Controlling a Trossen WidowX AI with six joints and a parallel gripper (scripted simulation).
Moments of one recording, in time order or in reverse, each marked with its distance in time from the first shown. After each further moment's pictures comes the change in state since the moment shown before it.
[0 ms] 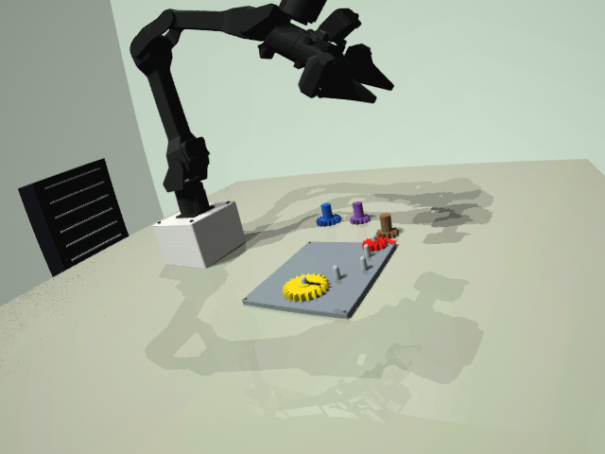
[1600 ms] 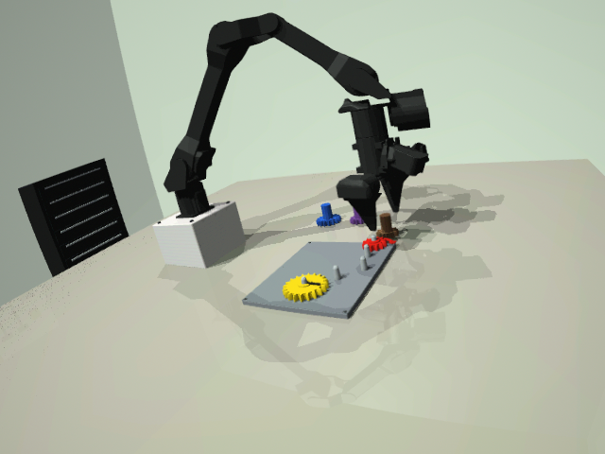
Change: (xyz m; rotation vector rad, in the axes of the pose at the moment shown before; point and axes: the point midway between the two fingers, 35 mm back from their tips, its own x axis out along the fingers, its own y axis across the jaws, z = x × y) arm 0.122 0.013 -0.178 0.051 0.835 -0.191
